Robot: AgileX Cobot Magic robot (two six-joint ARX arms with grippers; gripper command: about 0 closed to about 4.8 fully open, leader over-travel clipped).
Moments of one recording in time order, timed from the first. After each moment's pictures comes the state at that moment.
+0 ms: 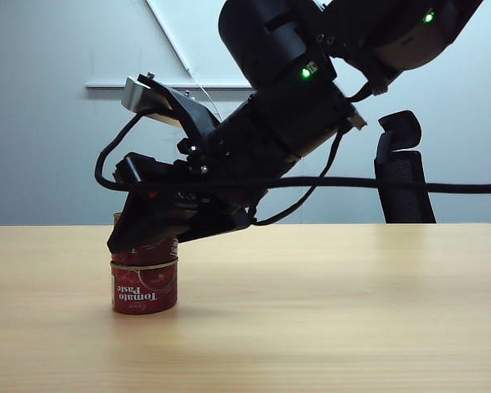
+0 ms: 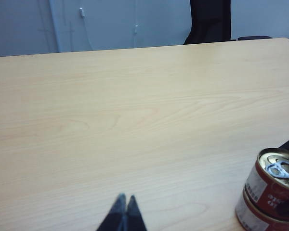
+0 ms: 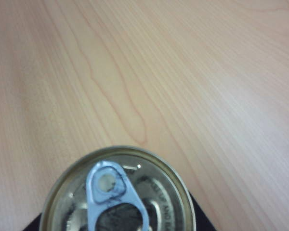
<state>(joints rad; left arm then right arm) -0.20 0.03 0.01 -0.07 0.14 0.01 0.83 1.75 0.89 0.27 -0.18 -0.08</state>
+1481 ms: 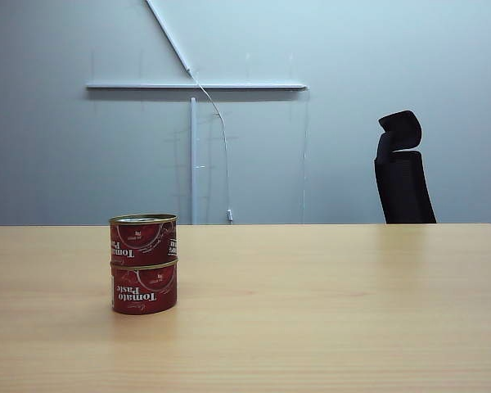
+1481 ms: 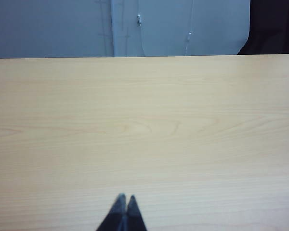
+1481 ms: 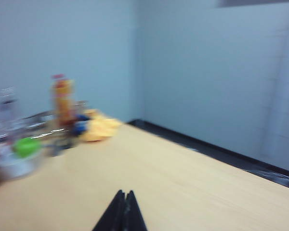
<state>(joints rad) 0.01 0.00 0.01 -0.07 0.13 0.01 0.79 1.00 1.00 0.10 0.09 0.02</state>
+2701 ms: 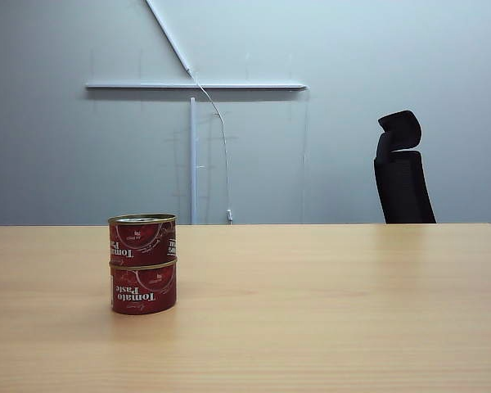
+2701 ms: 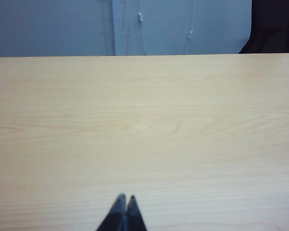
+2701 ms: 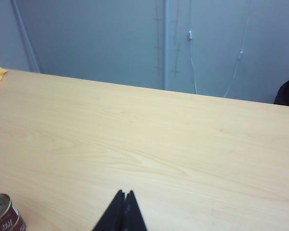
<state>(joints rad) 0.01 0.00 0.01 -0.08 0.12 0.01 0.74 0.33 0.61 -0.36 0.43 0.05</state>
